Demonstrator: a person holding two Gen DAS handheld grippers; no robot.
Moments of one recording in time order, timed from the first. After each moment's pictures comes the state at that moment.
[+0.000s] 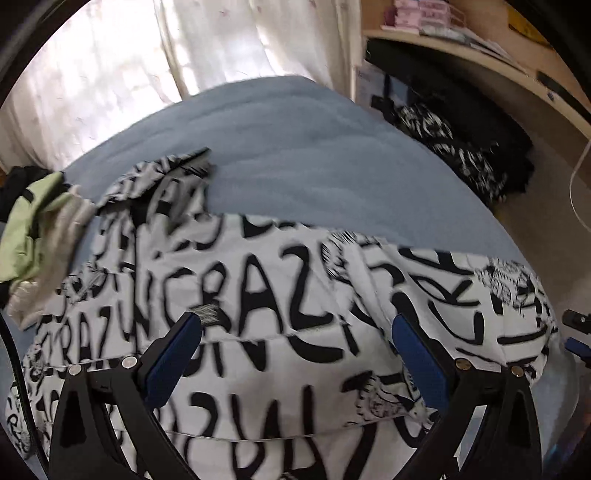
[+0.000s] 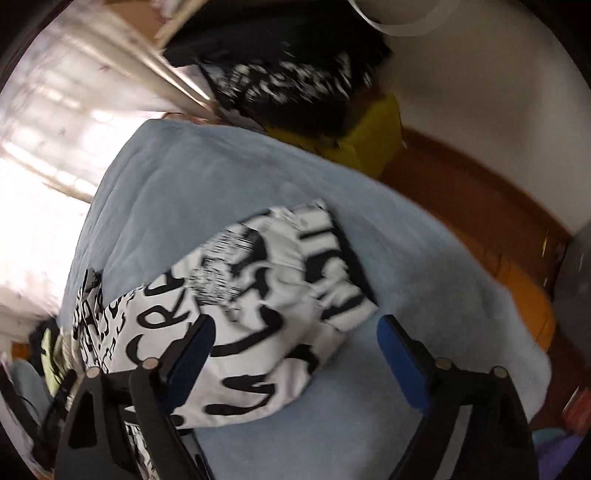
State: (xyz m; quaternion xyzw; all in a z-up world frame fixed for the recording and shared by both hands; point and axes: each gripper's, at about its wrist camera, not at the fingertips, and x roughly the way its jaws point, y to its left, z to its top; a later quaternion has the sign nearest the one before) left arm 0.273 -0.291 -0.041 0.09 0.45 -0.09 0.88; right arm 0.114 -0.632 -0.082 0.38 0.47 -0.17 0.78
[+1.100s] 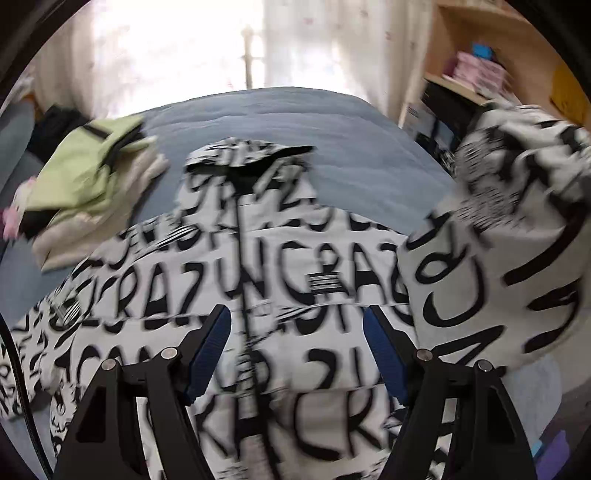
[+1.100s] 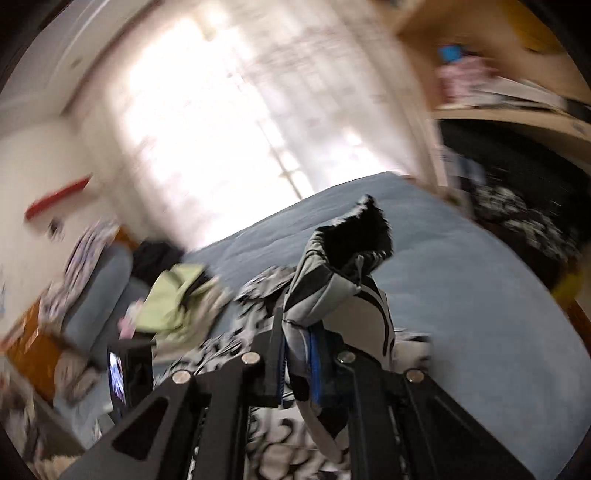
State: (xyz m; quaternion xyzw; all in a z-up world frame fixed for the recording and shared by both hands) left arm 0.222 -0.100 0.009 -0.02 0.44 -0.04 0.90; right arm 0.170 -0.312 0.095 0.15 0.27 0.16 0.94
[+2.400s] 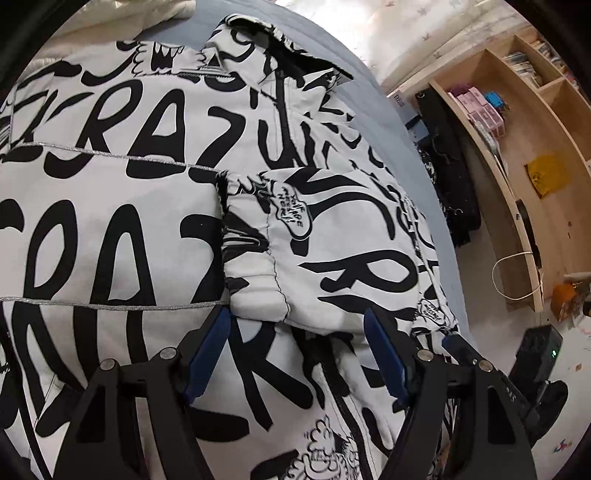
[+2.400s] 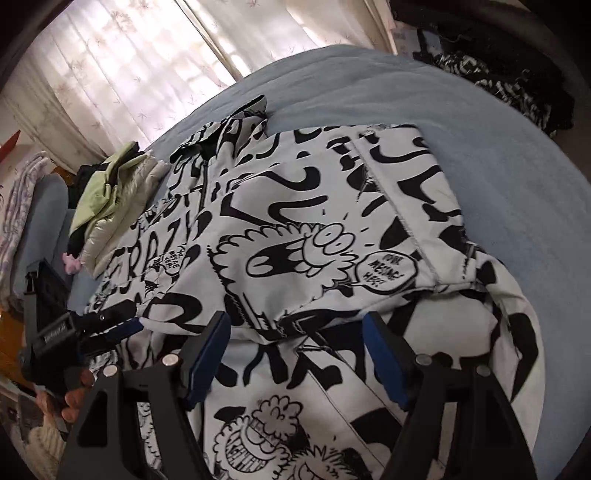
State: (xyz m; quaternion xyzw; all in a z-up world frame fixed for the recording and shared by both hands) left arm 0.215 0.032 -0.126 -0.25 0.53 -0.19 0.79; right arm 0.115 -0.274 -0.086 0.17 0.46 0.04 0.87
